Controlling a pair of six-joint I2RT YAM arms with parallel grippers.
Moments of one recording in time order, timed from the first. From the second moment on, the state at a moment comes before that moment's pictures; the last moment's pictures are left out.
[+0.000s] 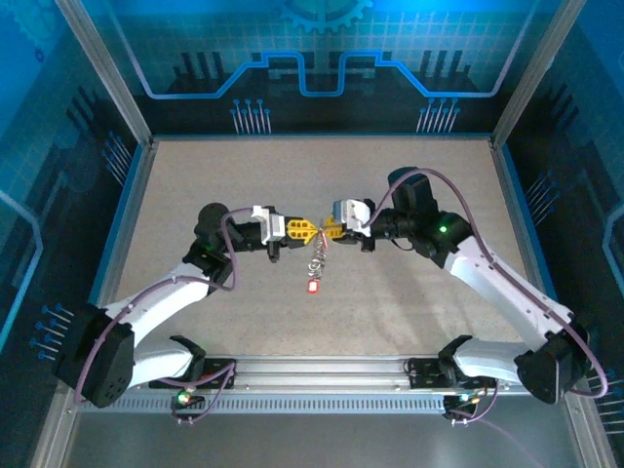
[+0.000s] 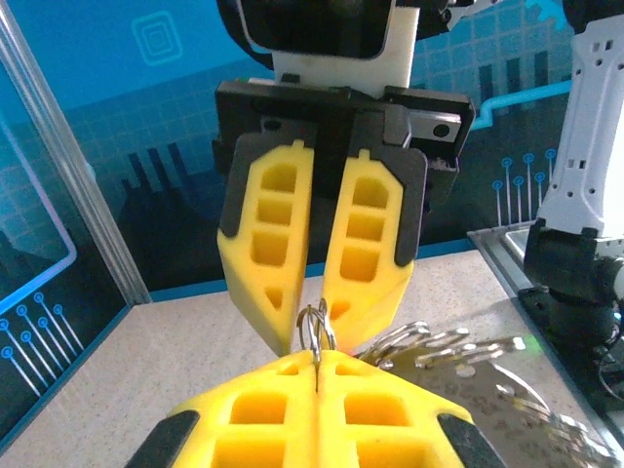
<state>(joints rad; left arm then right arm) -0.45 1.21 0.64 0.71 0.97 0.16 0.57 1.24 1.13 -0.44 -0.72 -0.76</state>
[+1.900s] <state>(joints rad) -0.52 1.39 0.65 0.97 0.96 0.10 0.50 1.11 0.97 -0.35 -0.78 -0.67</state>
